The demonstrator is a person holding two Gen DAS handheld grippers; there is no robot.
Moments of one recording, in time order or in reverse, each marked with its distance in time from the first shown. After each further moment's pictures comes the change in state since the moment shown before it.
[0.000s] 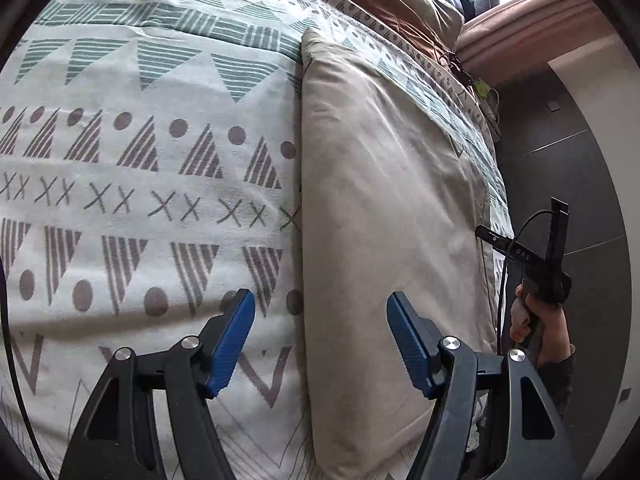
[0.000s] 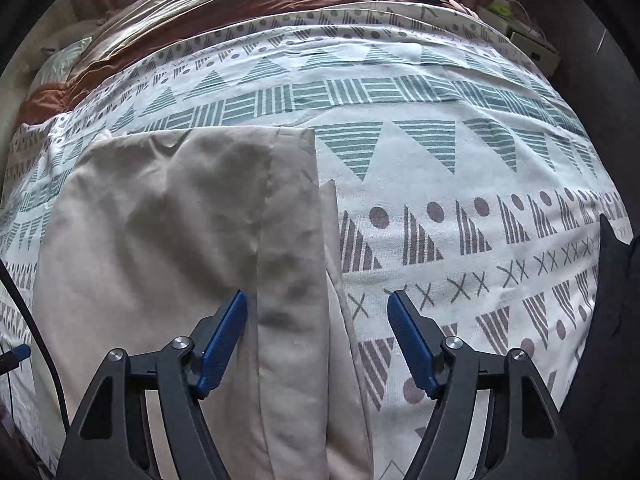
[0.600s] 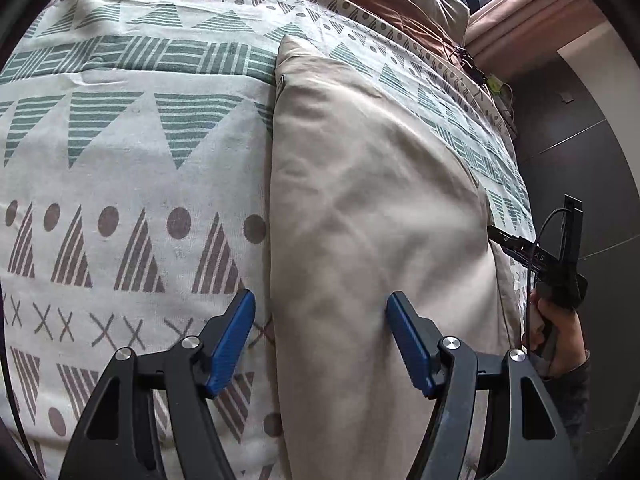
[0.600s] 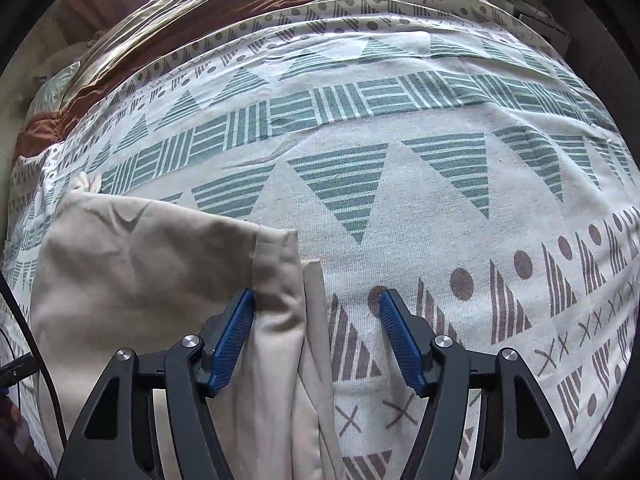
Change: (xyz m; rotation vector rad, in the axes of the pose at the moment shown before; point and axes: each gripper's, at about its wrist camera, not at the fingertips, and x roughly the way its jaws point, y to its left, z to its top) left arm 0.050 -0.019 0.056 0.048 -0.019 0.086; right arm 0.064 -0.028 0.042 0.080 -0.008 0.086
